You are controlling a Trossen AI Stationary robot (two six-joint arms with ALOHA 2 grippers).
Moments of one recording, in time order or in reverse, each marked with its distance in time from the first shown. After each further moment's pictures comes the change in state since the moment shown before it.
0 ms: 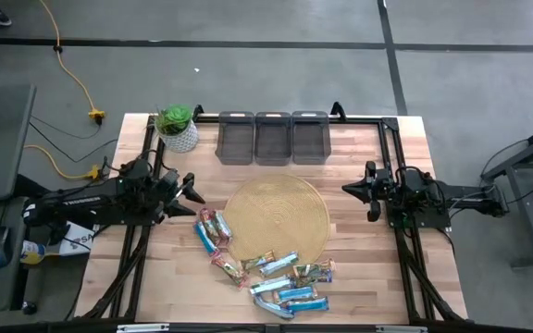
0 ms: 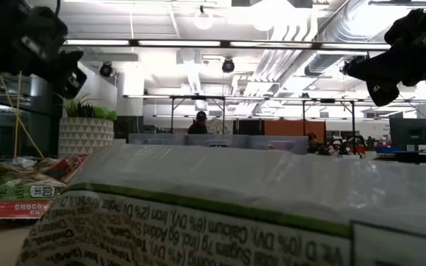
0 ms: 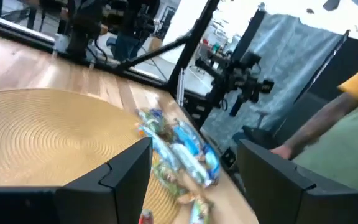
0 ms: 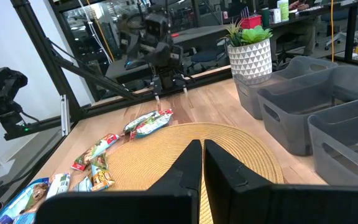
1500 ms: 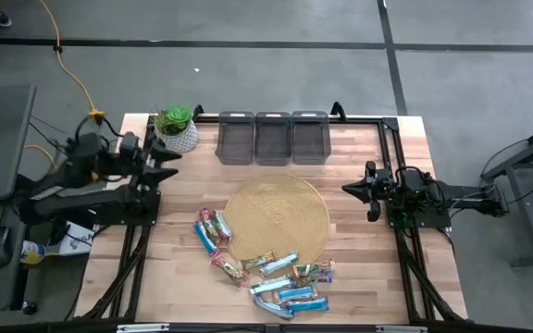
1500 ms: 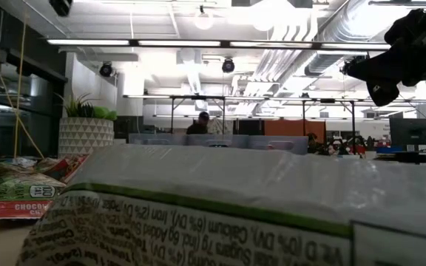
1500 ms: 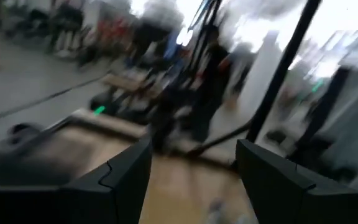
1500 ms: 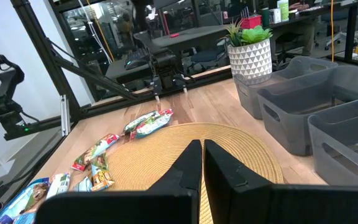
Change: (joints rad) left arm 0.000 0.104 0.675 -0.571 -0.430 0.172; right arm 0.000 0.000 0.000 0.000 0.000 0.000
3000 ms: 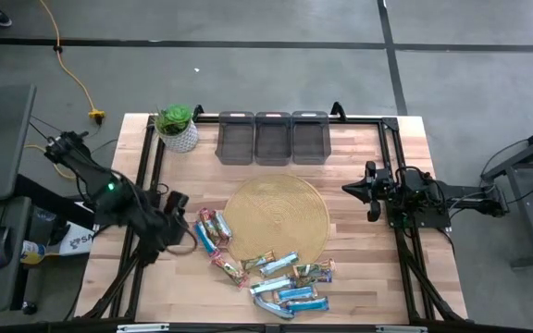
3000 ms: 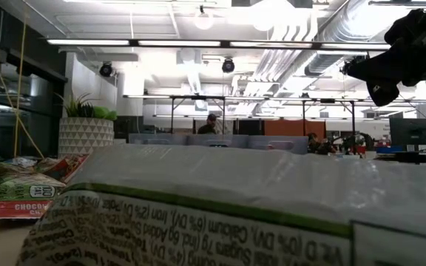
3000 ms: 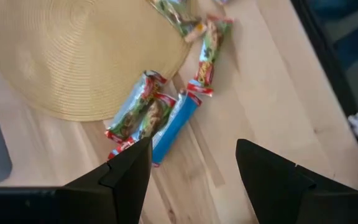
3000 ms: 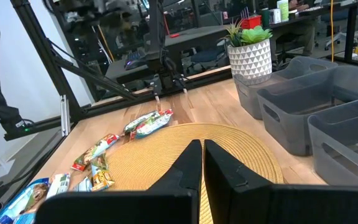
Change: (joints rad) left arm -0.951 0.845 0.531 -0.883 -0.439 0.058; right arm 0.000 0.000 0.000 0.002 0.000 0.000
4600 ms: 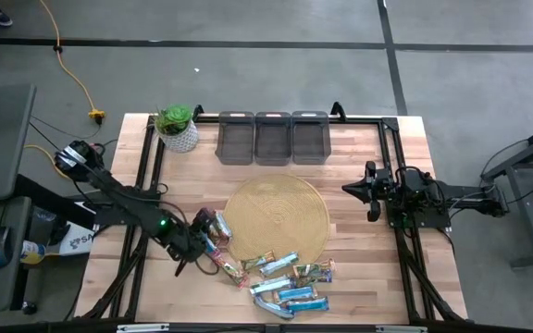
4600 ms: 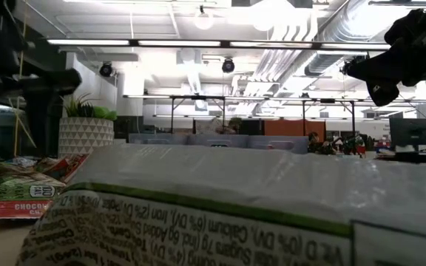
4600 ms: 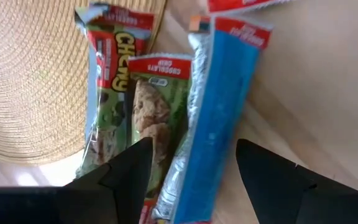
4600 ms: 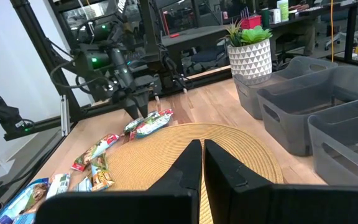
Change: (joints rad) left arm 0.054 0.209 -0.641 0.724 -0.157 0.446; right arm 0.000 0.002 0.000 0.002 0.000 0.000
